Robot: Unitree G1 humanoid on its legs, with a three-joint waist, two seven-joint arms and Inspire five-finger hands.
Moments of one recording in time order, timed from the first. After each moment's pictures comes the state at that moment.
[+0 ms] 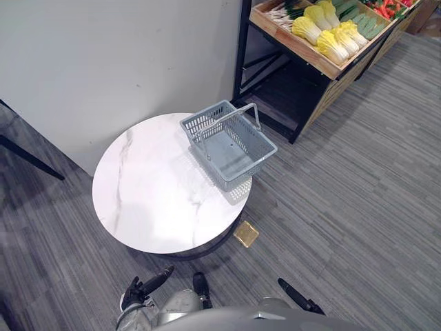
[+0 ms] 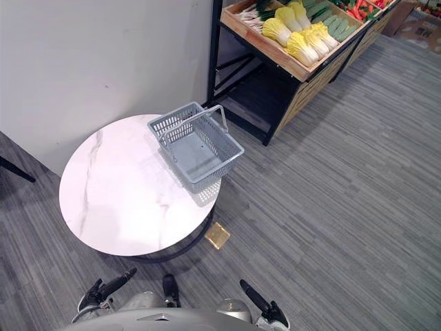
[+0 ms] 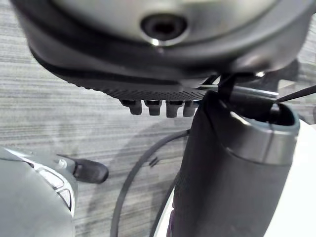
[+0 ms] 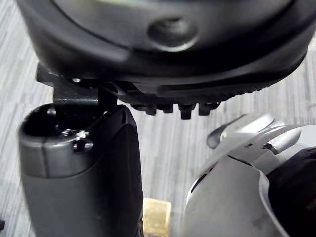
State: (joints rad) left arm 0.09 0.05 0.40 1.09 -0.30 -0.13 0.06; right arm 0.11 -0.02 -0.42 1.14 0.24 -0.05 -0.04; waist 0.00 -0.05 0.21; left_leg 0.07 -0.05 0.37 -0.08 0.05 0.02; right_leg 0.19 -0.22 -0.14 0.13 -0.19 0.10
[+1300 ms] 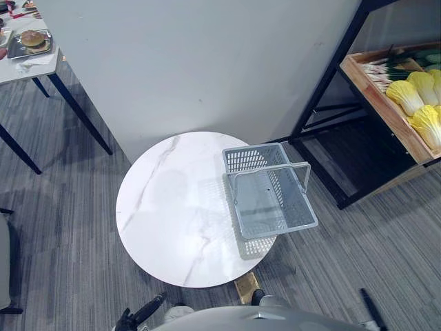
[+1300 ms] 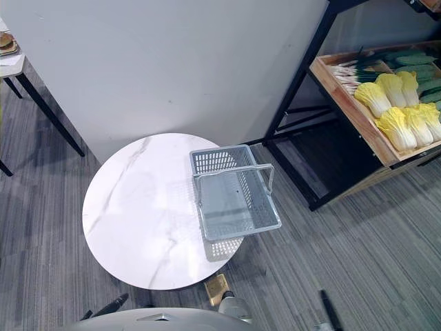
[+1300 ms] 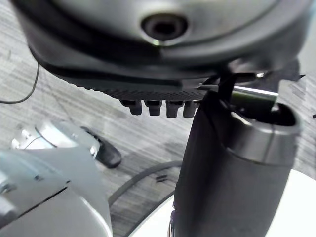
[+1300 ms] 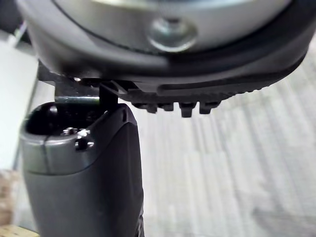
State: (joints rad) left arm 0.21 0.06 0.48 1.09 -0.27 -0.11 0.08; right arm 0.02 -0.27 -0.99 1.07 0.41 -0.02 -0.19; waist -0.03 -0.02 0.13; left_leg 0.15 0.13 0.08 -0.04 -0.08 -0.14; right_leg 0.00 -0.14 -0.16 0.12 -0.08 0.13
